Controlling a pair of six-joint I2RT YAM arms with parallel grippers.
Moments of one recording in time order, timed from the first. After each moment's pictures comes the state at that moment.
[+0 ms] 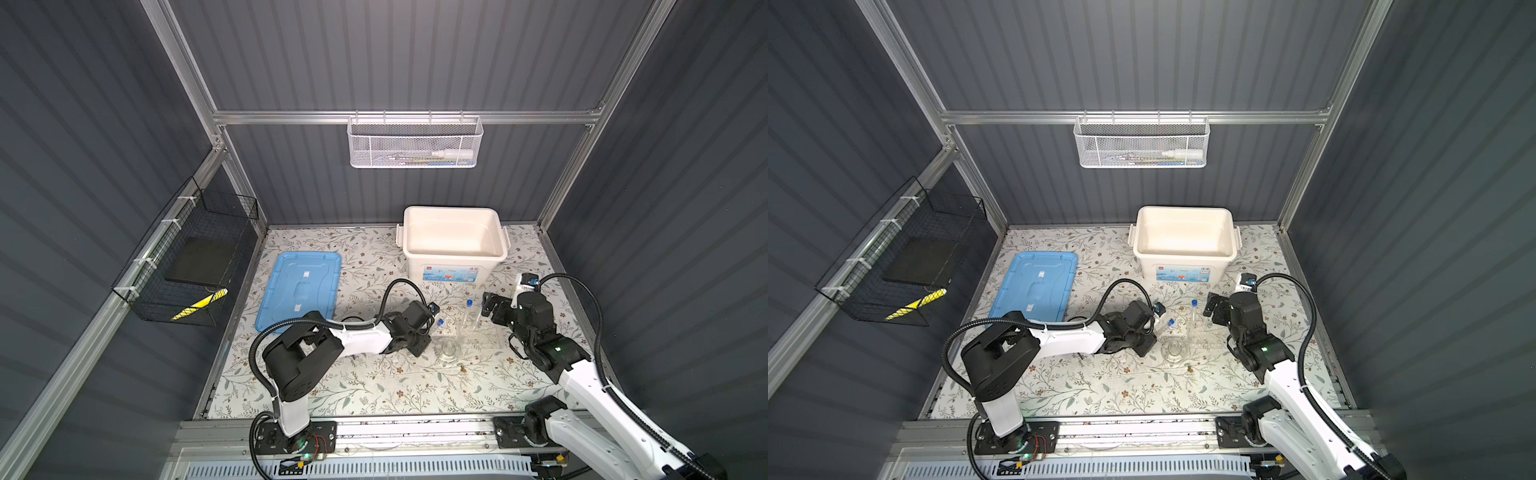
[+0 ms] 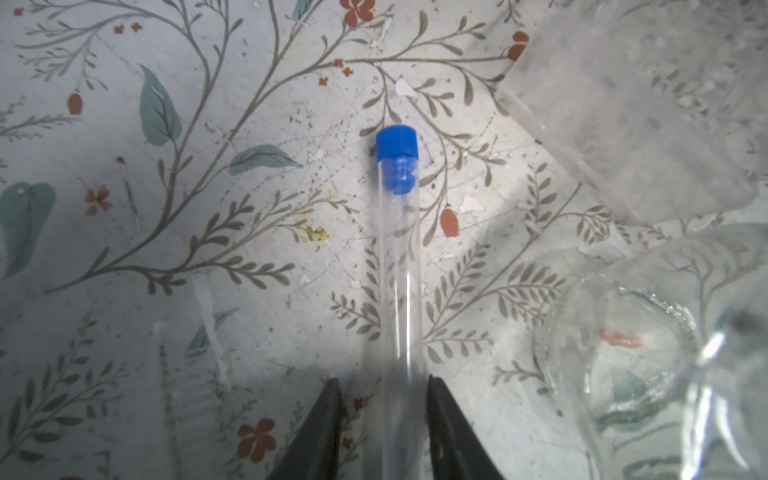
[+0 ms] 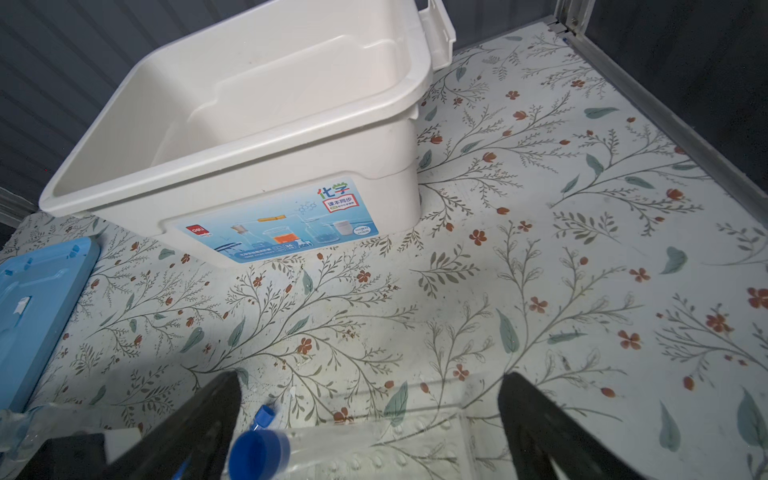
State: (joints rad) left arm -0.97 1.82 0.99 -0.15 0.00 -0.10; right arm 0.33 0.82 0.54 -0.24 0.25 0.45
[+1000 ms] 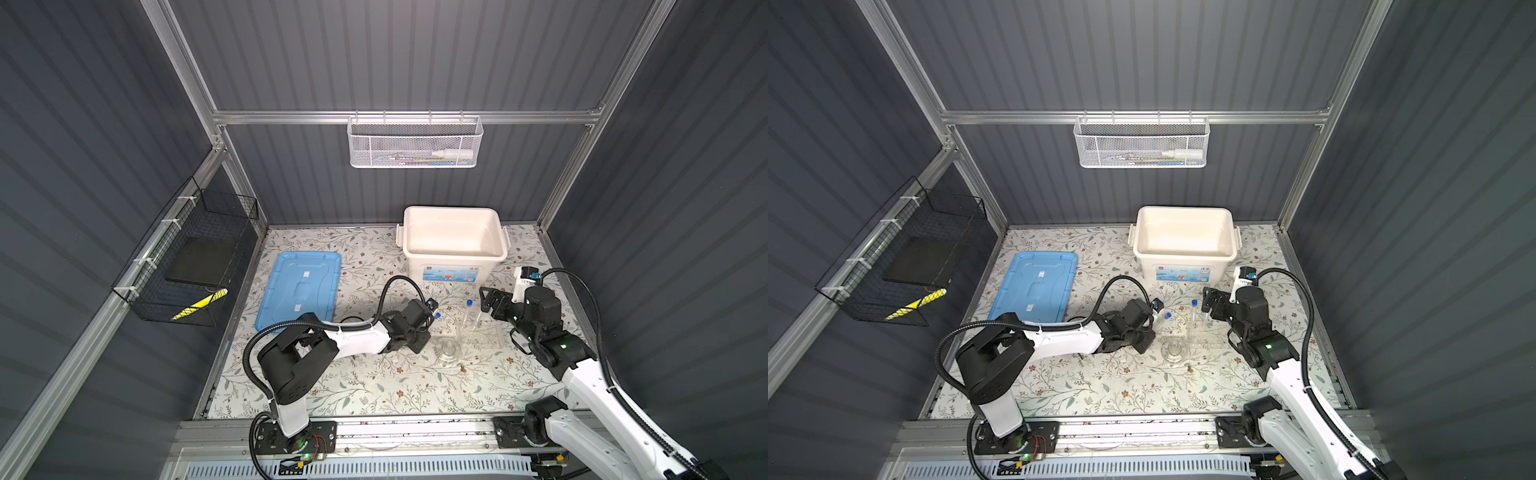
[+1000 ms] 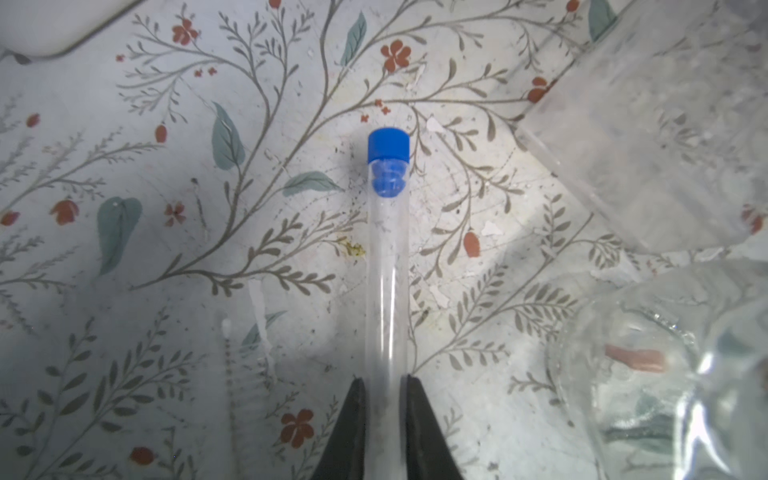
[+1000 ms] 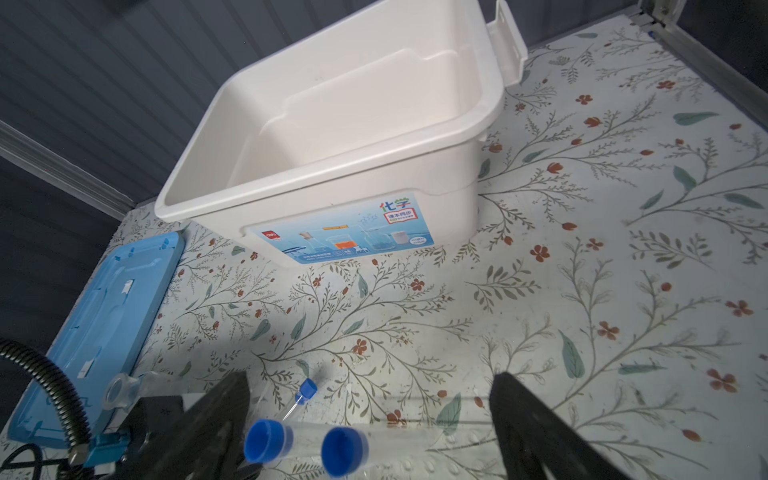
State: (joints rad) left arm -0.97 1.78 0.99 -0.13 -0.07 -0.11; right arm 0.29 0.82 0.61 -0.24 0.06 0.46
